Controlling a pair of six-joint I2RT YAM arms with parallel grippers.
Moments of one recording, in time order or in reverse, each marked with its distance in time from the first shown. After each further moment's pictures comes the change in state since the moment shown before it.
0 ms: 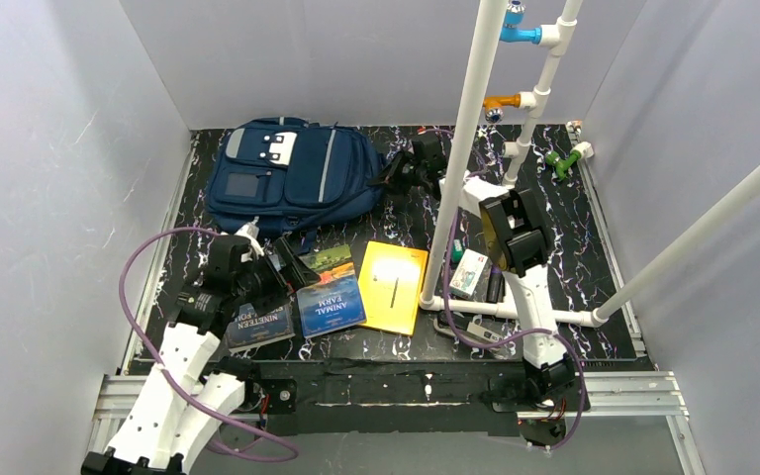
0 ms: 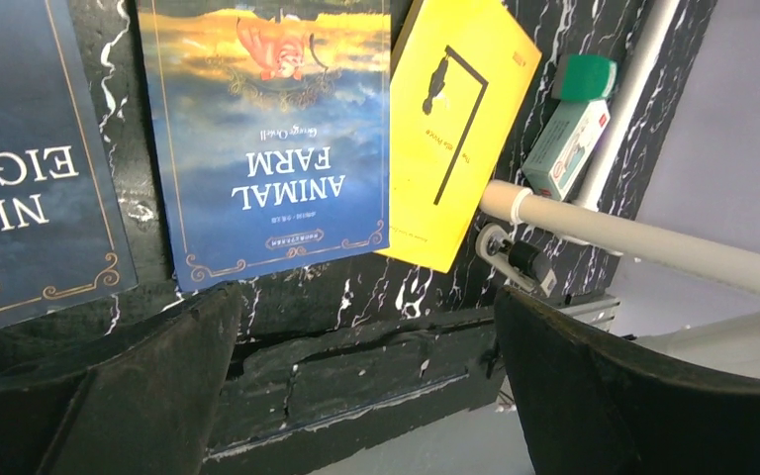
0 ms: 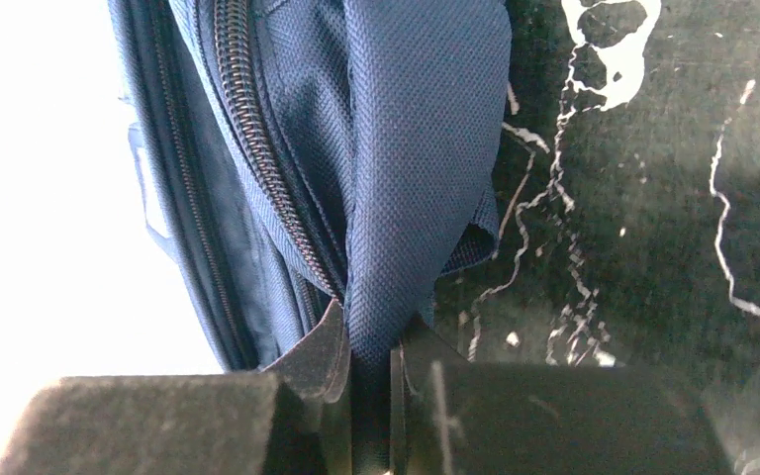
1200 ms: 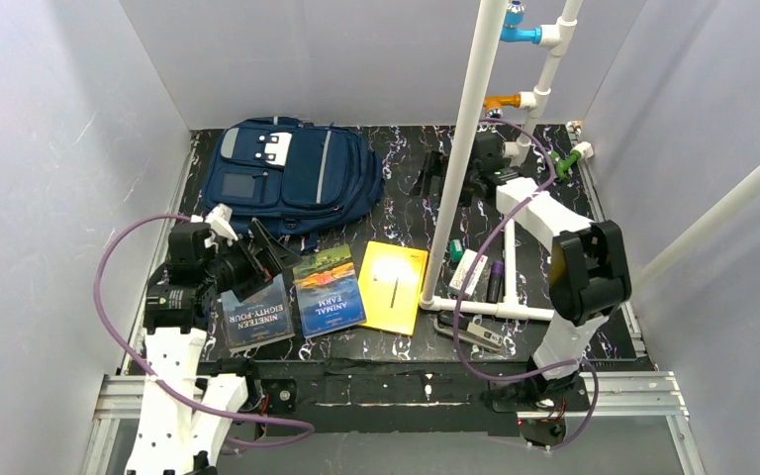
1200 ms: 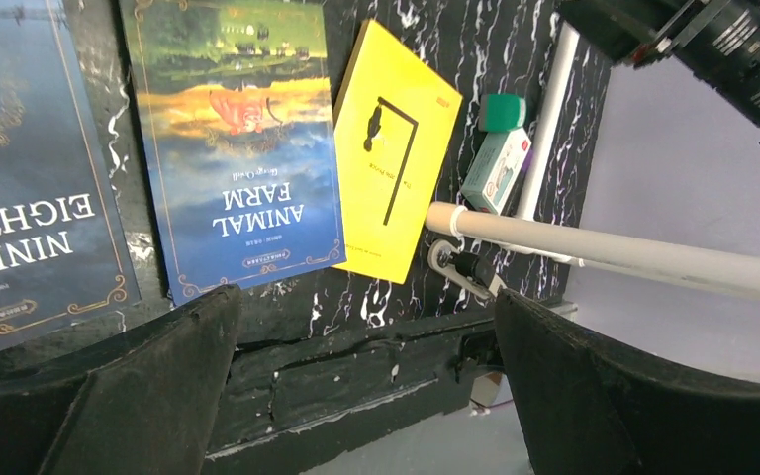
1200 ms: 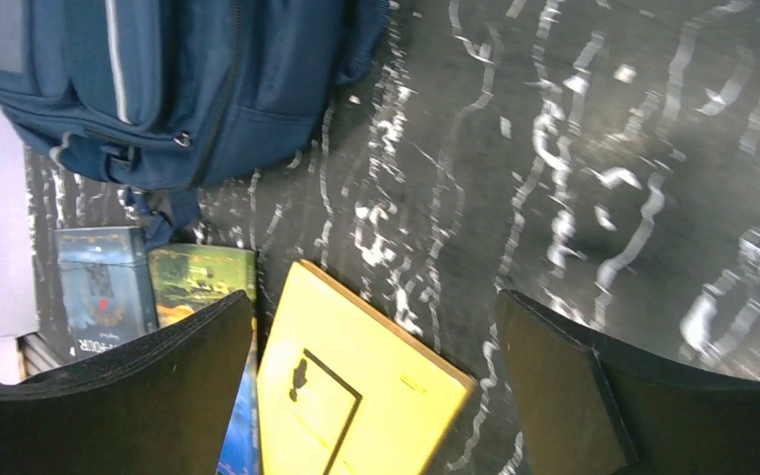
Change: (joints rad) left arm 0.261 -0.016 0.229 -0.137 0.184 0.176; right arm -0.125 -0.632 -0.442 -0.362 0.109 -0.500
